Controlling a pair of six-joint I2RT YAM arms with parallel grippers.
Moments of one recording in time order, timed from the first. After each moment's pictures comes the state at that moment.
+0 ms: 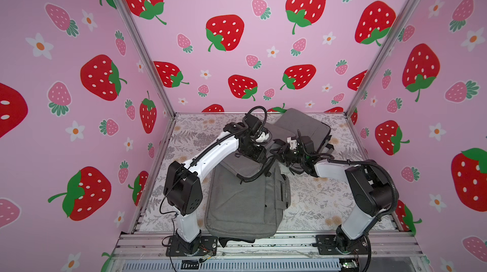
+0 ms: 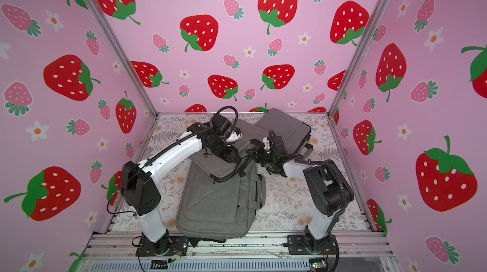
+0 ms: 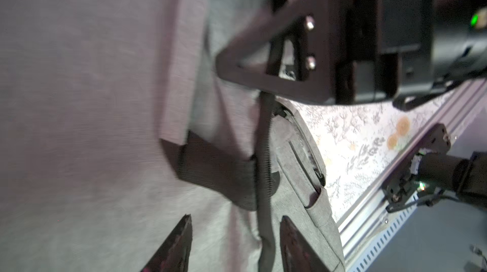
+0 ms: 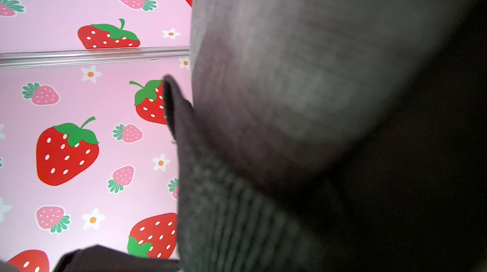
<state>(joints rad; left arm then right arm) -0.57 1.81 1.70 -1.05 0.27 -0.04 0.54 1.73 0.84 0.42 -0.56 1.28</state>
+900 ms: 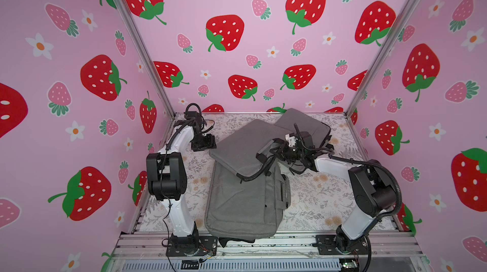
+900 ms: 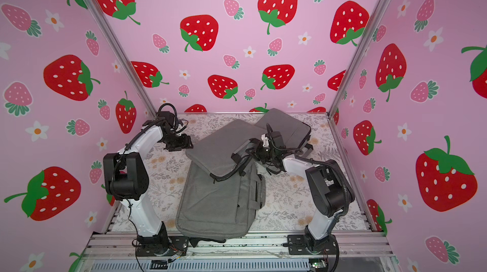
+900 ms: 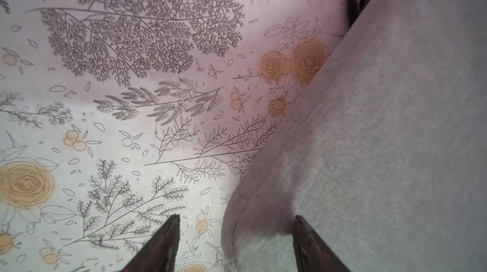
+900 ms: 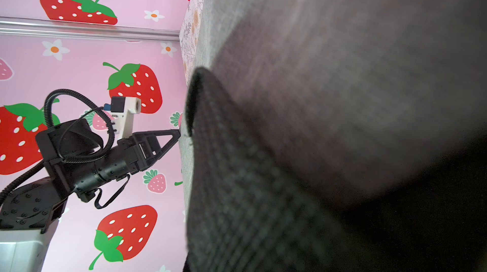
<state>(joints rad) 0.04 1.90 1.55 -0.93 0.26 -0.07 0.53 1.72 0.95 0.20 -0.57 1.11</state>
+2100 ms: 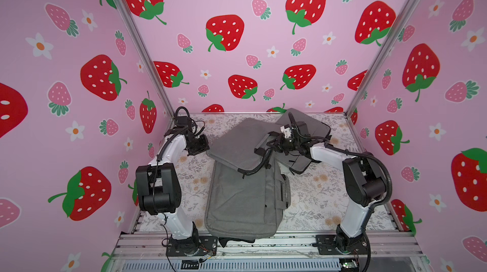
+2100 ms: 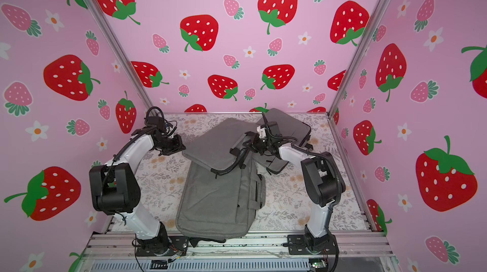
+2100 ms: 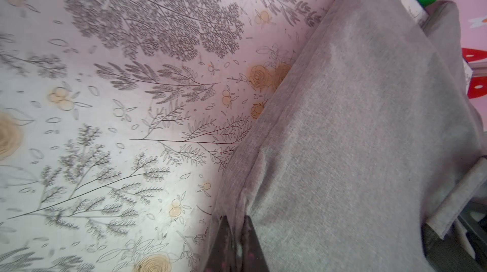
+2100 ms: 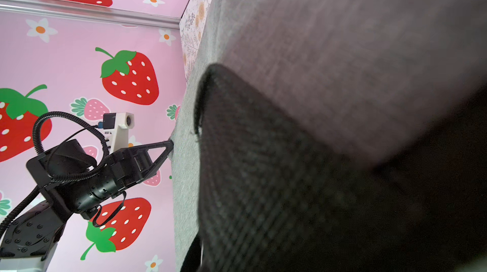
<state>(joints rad) 0.12 1.71 1.35 -0.78 0.37 -0.26 0.53 1.87 1.23 0.01 -0.63 0.98</state>
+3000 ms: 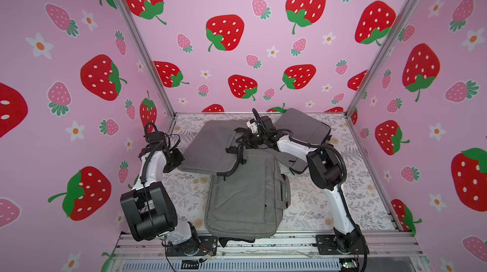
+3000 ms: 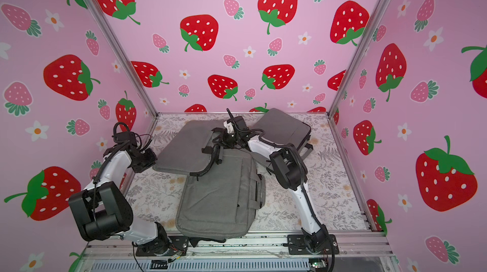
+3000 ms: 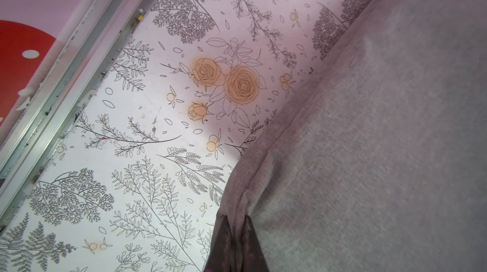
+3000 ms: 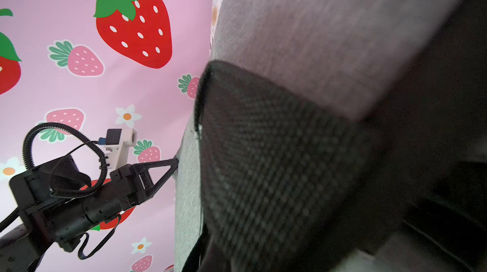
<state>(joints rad) 0.39 1.52 1.11 -0.77 0.14 -0.27 0.74 2.30 1.79 -0.03 -0.64 0.96</state>
